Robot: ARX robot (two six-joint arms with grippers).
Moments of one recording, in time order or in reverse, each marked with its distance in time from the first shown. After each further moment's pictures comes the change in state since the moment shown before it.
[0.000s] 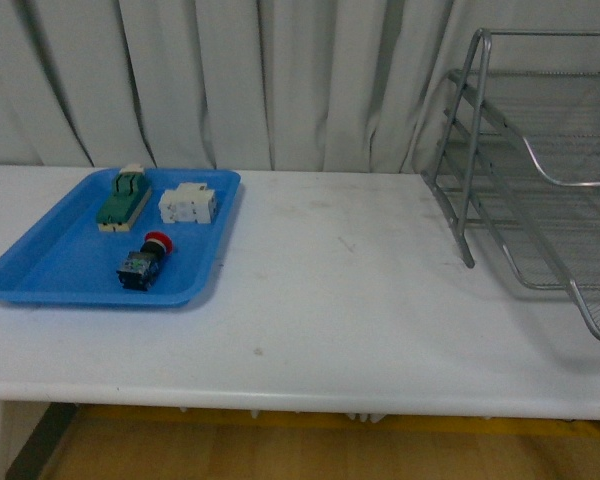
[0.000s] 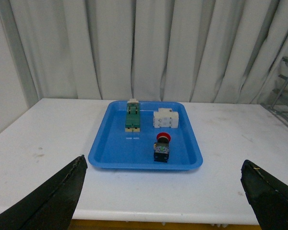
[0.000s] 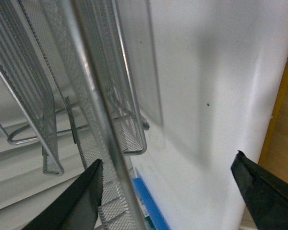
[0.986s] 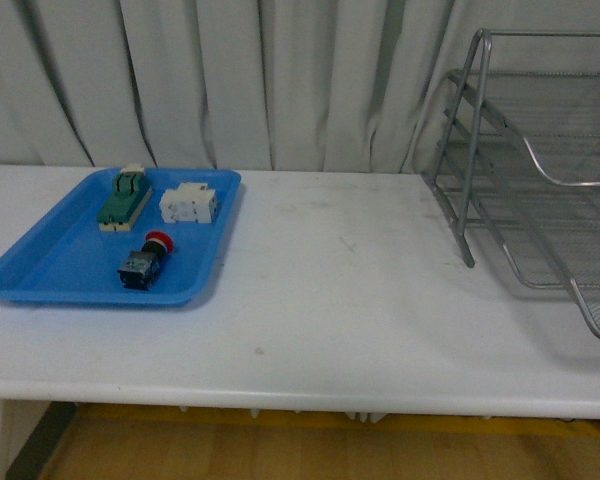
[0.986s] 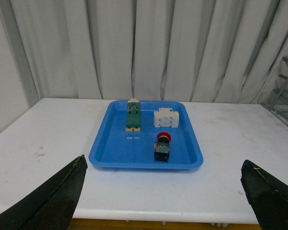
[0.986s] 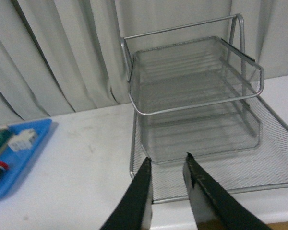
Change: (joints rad) left arm 0.000 0.000 0.000 0.000 0.000 0.000; right arm 0.240 -1.548 -0.243 -0.919 0.271 -1.276
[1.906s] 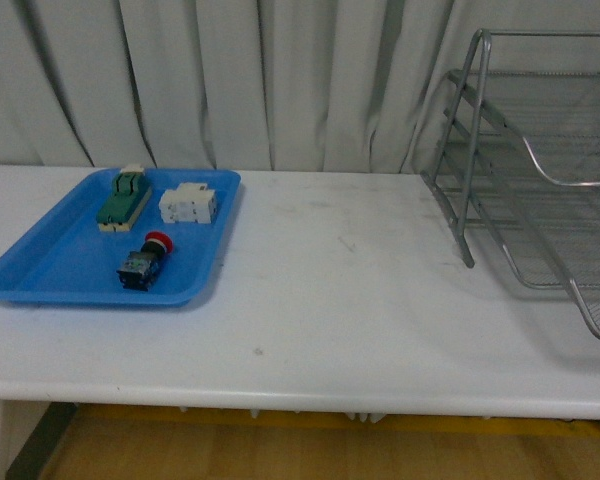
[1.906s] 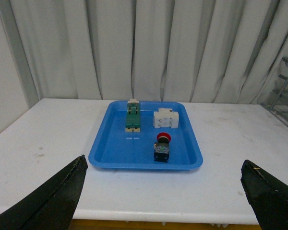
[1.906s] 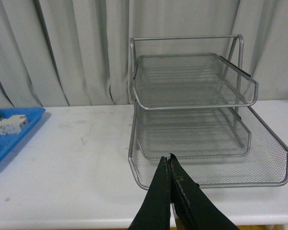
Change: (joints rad) left arm 0.000 0.000 0.000 0.000 0.000 0.000; right arm 0.213 -0.381 -0.166 -0.160 0.224 -0.195
